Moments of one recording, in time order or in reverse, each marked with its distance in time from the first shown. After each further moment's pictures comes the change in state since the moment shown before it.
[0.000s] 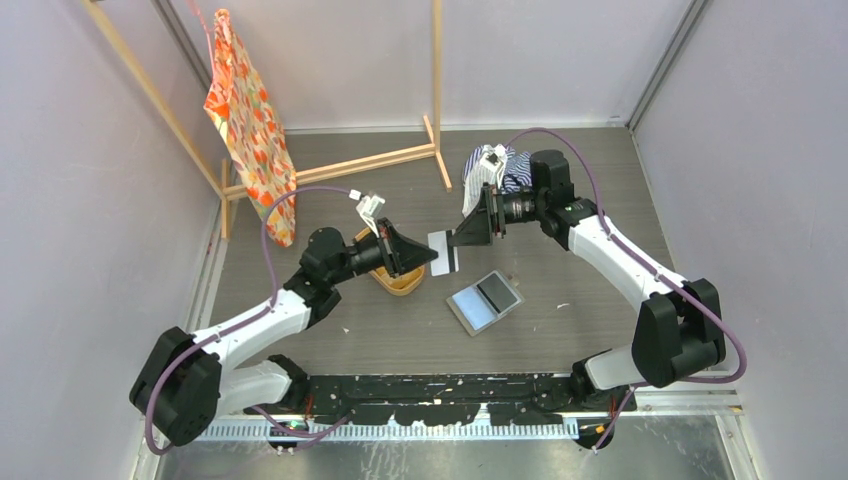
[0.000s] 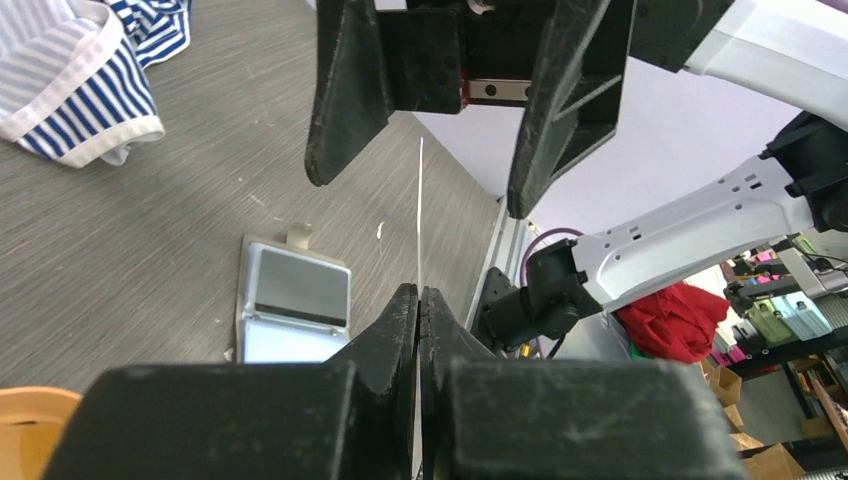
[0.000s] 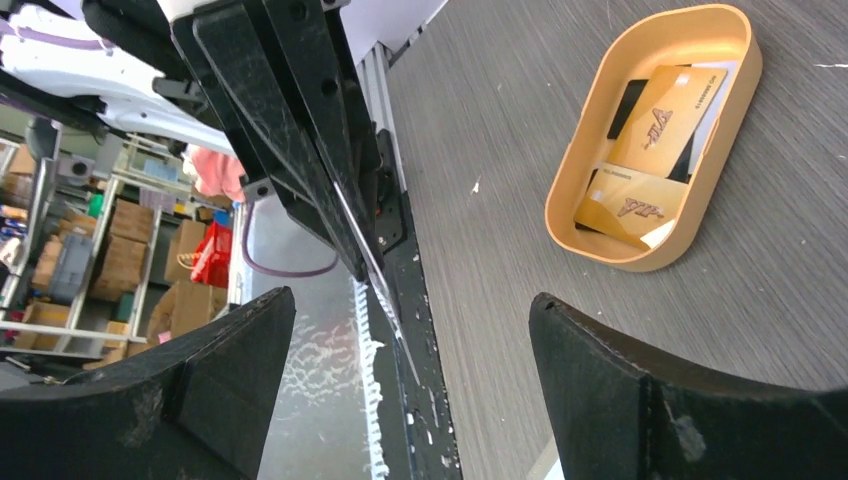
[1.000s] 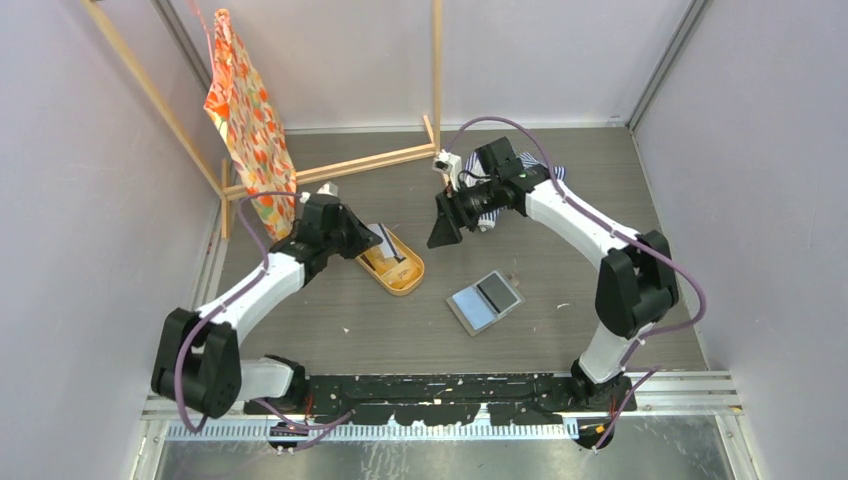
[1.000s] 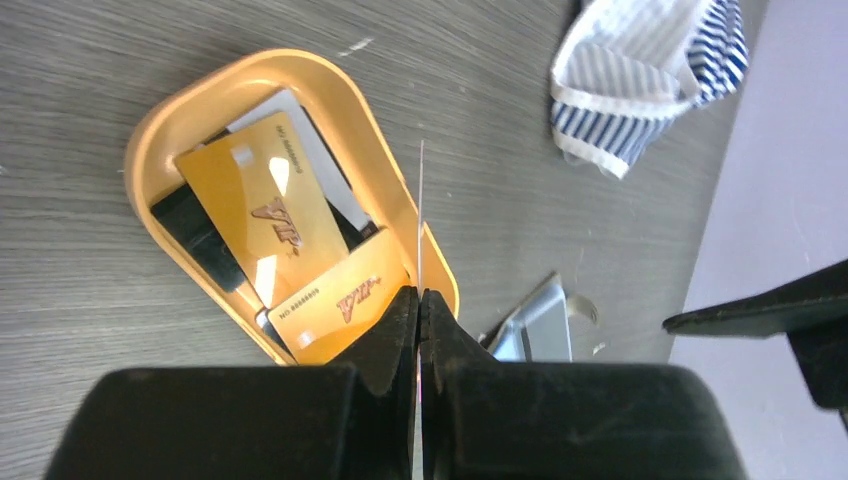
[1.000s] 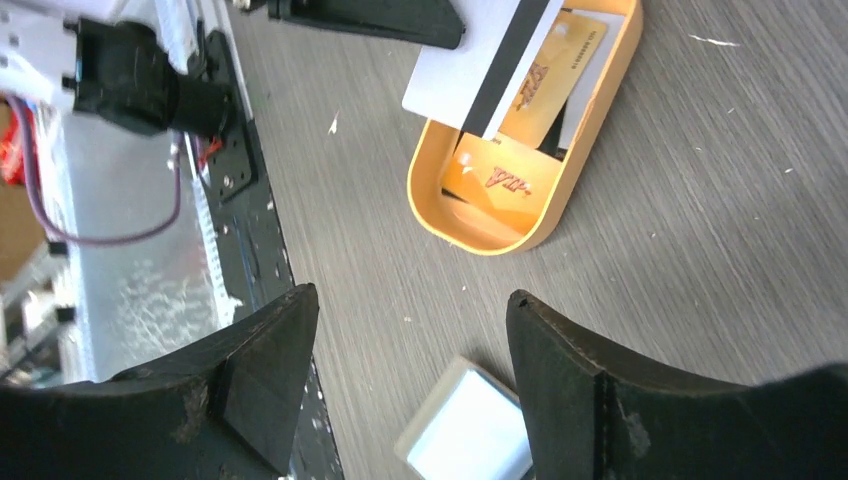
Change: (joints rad) left arm 0.263 0.188 0.256 -0.796 -0.429 -0.204; right arm 0.158 0.332 0.375 -0.411 0.299 -0.393
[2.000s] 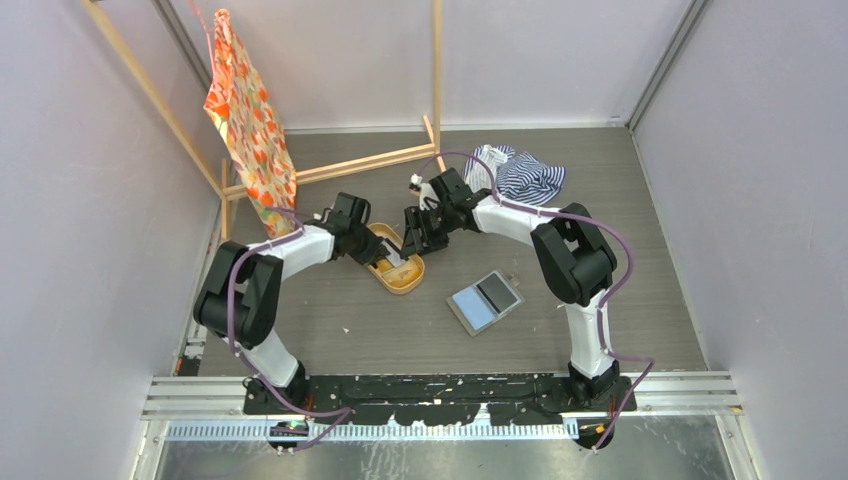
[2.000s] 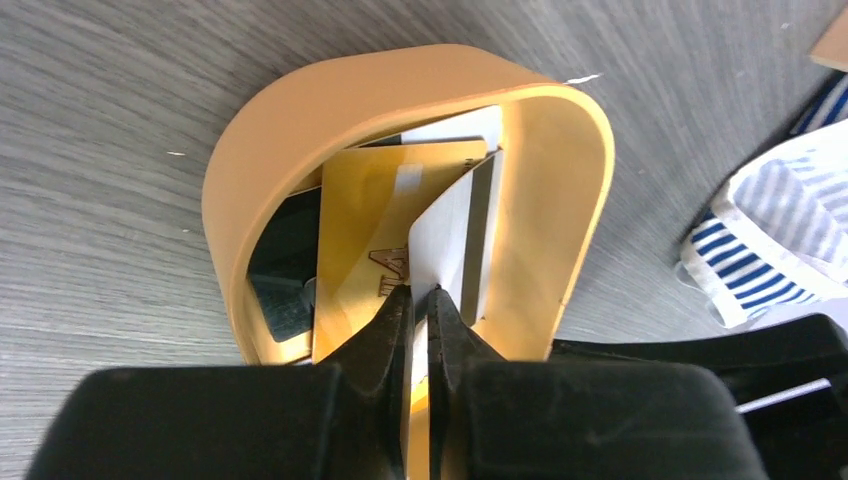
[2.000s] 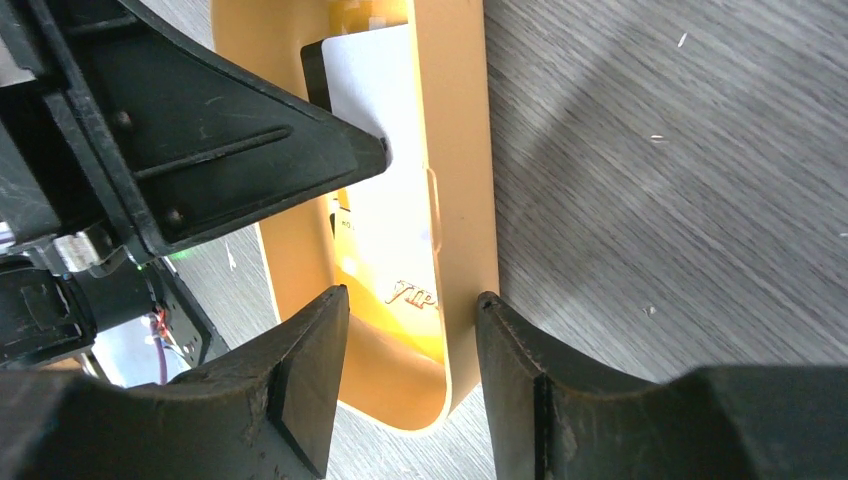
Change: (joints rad) left arm -0.032 0.349 0.132 -0.111 -0.060 -0.266; right arm 0.136 0.314 0.020 0.239 0.297 0.468
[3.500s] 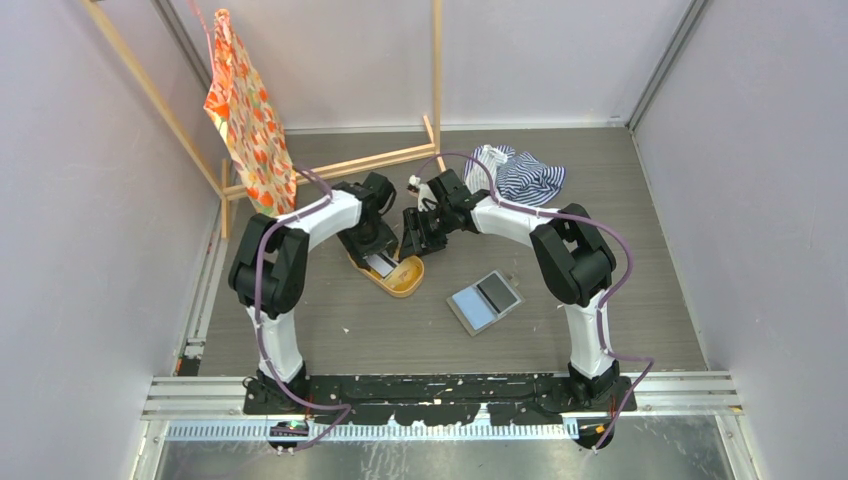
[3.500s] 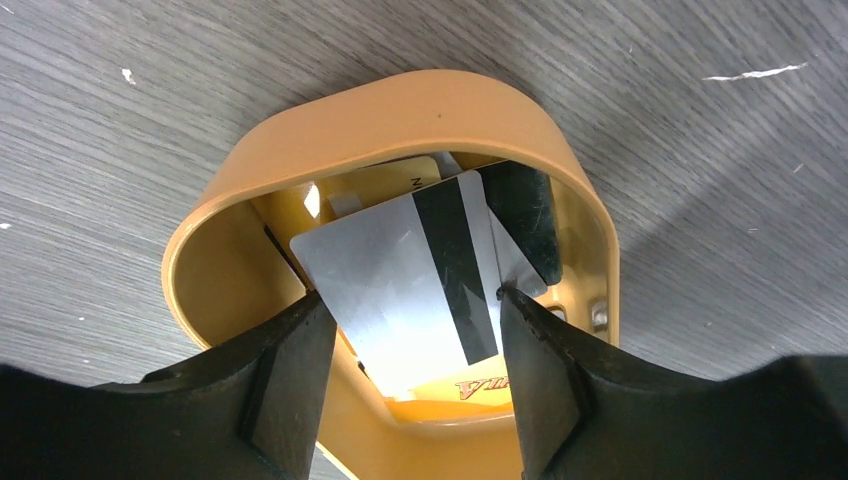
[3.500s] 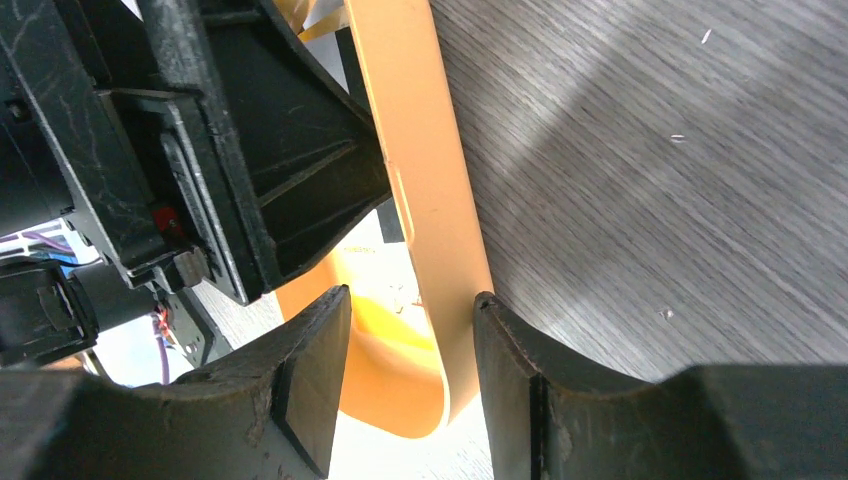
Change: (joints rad) left arm -0.068 0.260 0.431 -0.585 -0.174 0.140; right arm 0.009 0.000 0.000 0.002 0.006 0.005
